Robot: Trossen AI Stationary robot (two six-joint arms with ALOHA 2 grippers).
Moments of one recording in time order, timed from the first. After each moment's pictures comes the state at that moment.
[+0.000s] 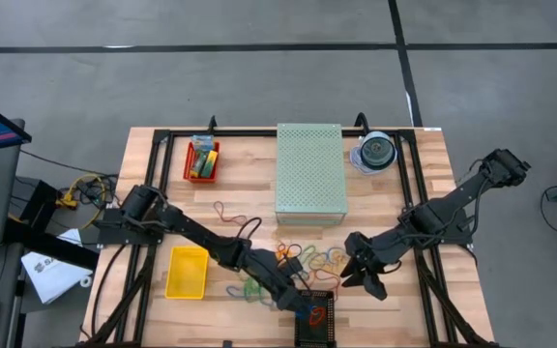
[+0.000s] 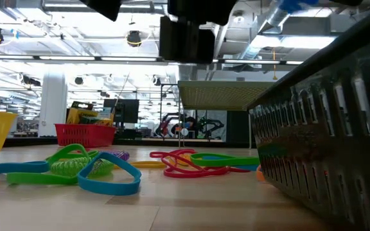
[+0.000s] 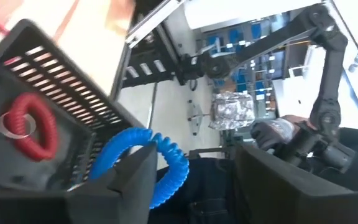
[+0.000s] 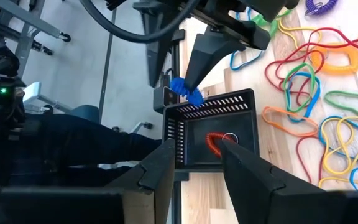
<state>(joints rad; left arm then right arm) -0.40 1.99 1.19 0.59 0.24 -1.25 0.58 1.22 1.02 -0.47 0.00 0.80</state>
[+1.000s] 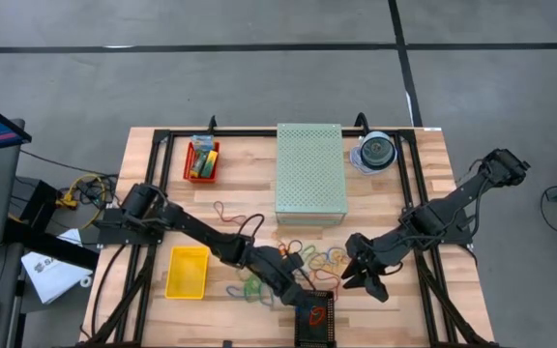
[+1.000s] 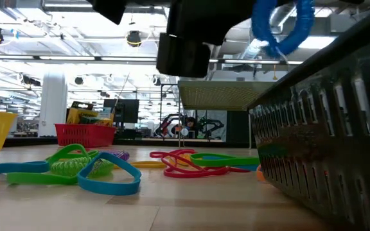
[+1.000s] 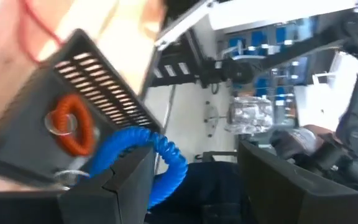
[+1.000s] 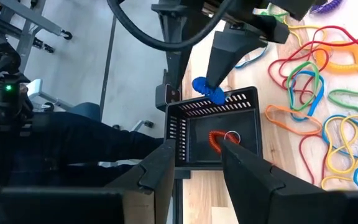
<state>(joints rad) -0.38 1.99 1.21 0.46 0.23 -1.26 0.59 1.22 1.02 -0.47 0.00 0.80</state>
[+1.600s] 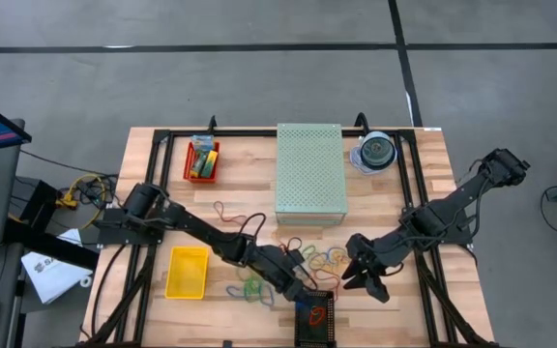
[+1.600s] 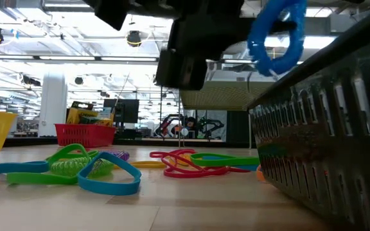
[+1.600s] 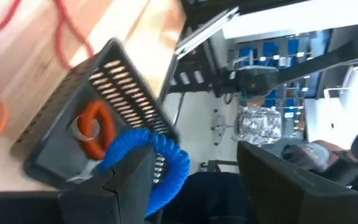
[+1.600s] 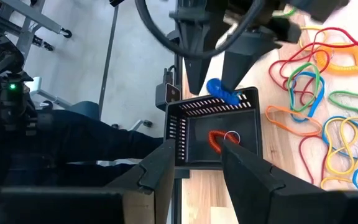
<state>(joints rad) -0.36 2.01 1.21 0.45 0.21 -1.29 0.60 1.22 1.02 -0.47 0.01 0.79</state>
